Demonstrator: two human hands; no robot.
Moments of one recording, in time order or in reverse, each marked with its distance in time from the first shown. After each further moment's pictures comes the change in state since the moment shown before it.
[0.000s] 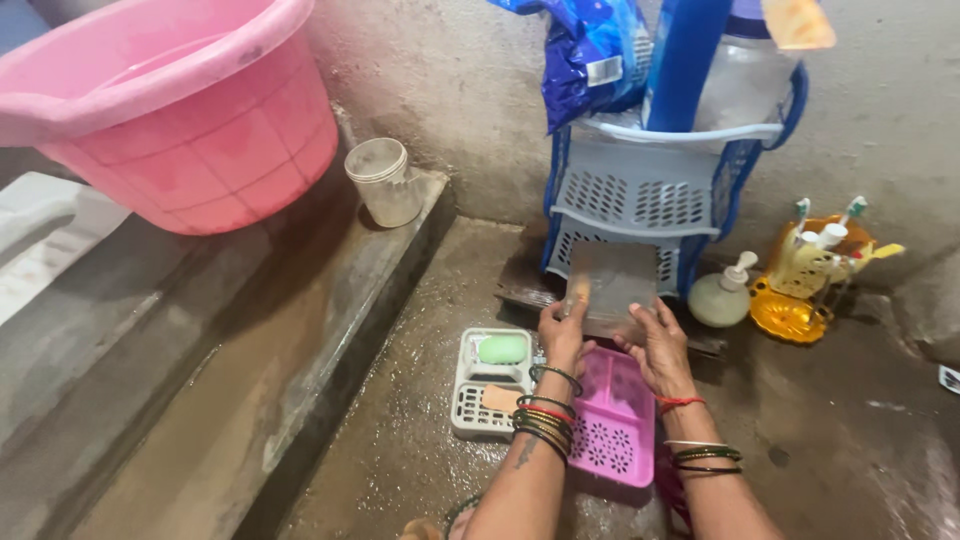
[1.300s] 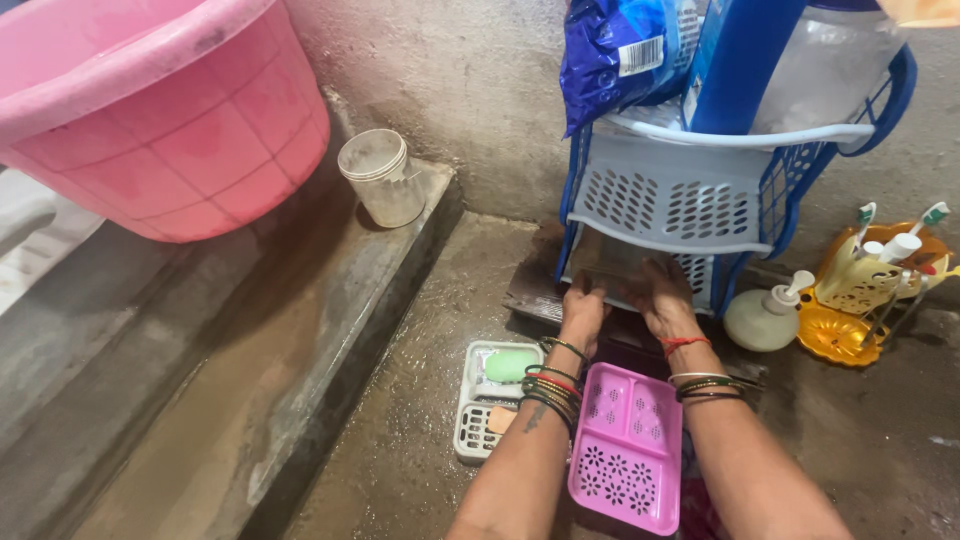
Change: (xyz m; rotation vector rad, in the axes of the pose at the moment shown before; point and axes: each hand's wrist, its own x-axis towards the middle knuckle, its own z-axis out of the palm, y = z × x) left_hand 0.132 -0.033 0.044 -0.075 -0.331 0.104; right_hand 0.188 0.036 0.007 0.089 -0.012 0.027
